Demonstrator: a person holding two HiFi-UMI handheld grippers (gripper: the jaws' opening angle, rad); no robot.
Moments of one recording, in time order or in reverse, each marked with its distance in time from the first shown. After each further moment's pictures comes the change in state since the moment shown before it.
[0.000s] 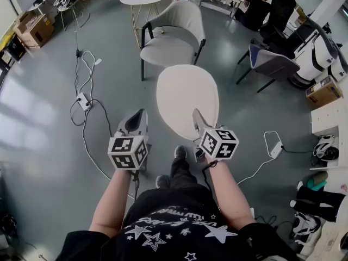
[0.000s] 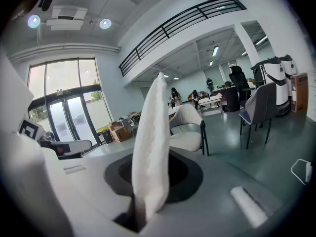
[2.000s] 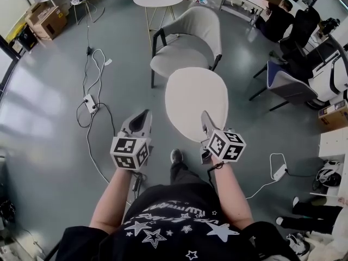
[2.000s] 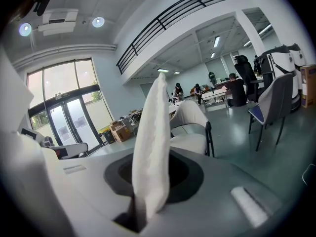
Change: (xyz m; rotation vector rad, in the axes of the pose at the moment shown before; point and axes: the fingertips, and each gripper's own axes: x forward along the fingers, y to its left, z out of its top) left arm 0.127 0.034 0.049 0.032 0.002 0.033; right arm 0.125 -0.072 0.069 0.039 0.053 0.048
